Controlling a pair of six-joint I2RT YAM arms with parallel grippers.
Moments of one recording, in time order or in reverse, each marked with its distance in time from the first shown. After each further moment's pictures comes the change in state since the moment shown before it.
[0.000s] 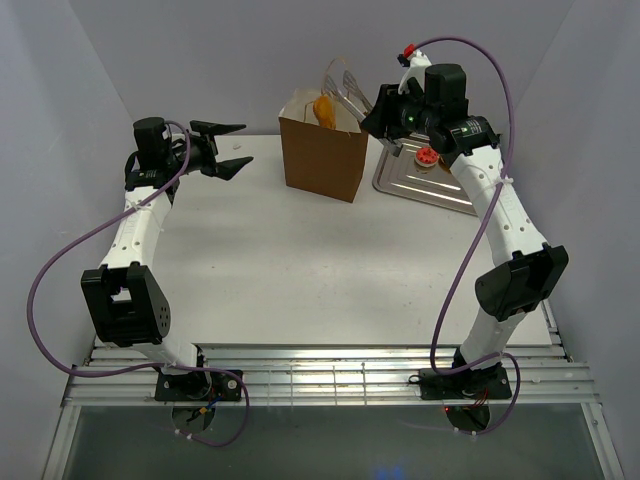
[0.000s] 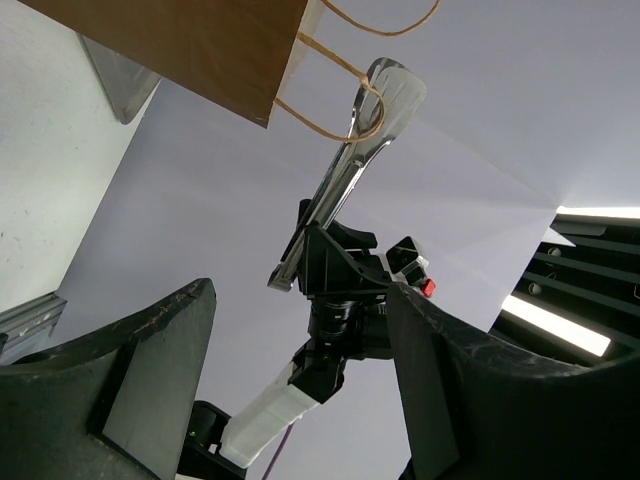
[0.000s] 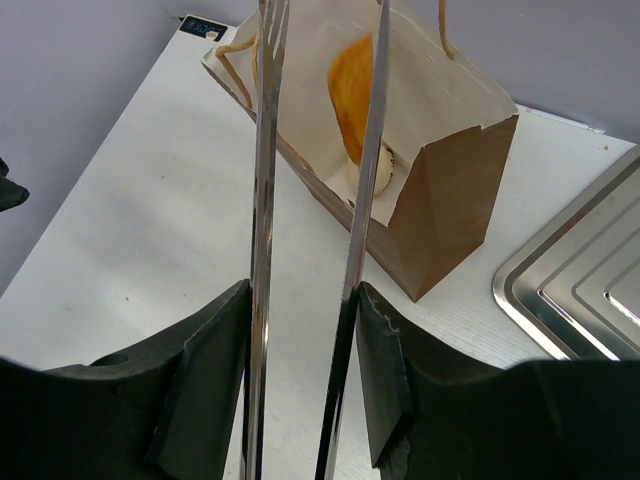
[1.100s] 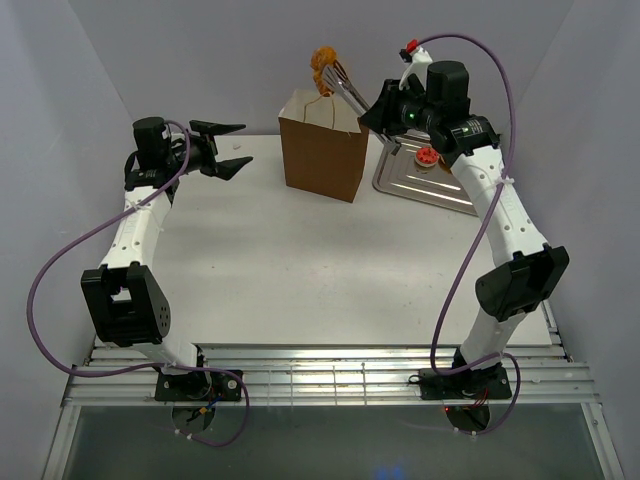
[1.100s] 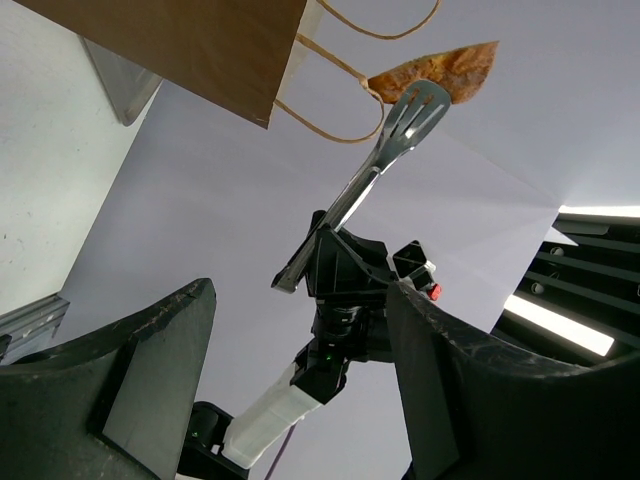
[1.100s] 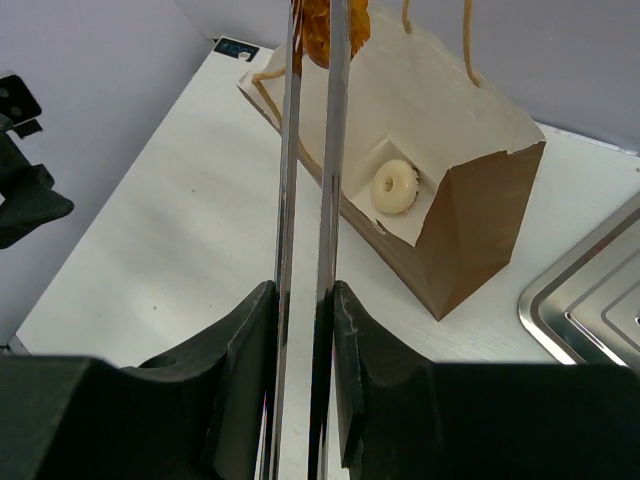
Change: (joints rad) left arm 0.002 0.000 0.003 -0.002 0.000 0.009; right arm -0.009 -0.007 0.001 0.061 -0.056 0.051
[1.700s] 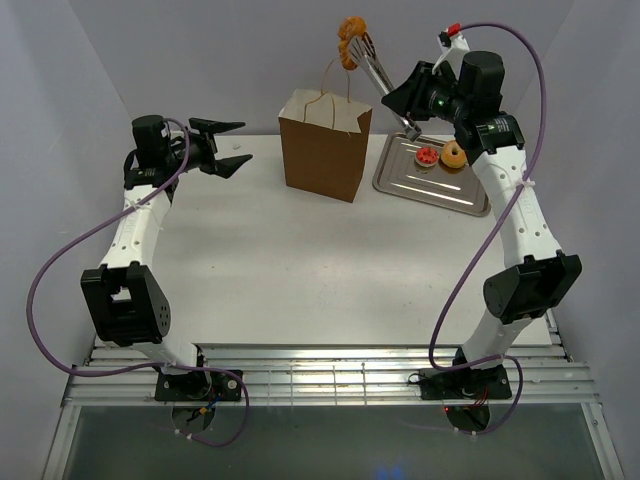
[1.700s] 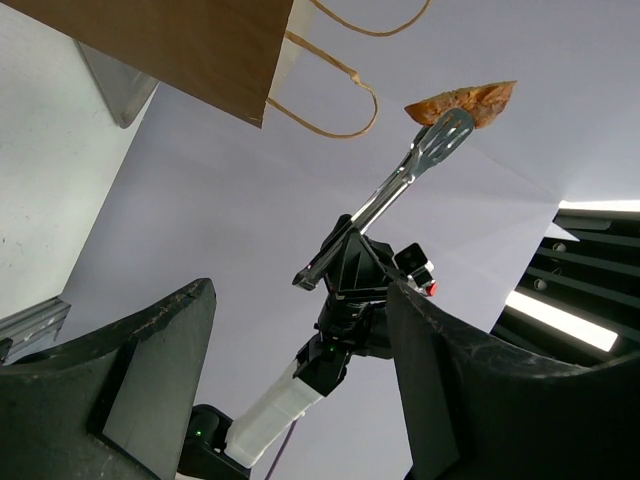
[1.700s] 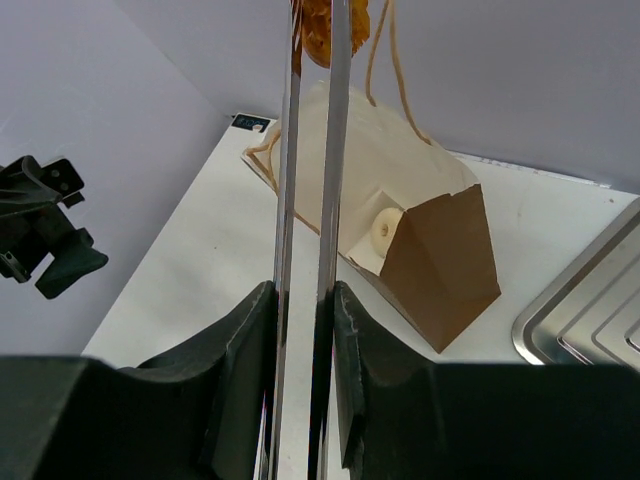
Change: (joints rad) left arm 0.000 0.006 0.016 -0.001 0.000 0.003; right arm -0.121 -0.037 -0.013 0.086 -0.058 0.124
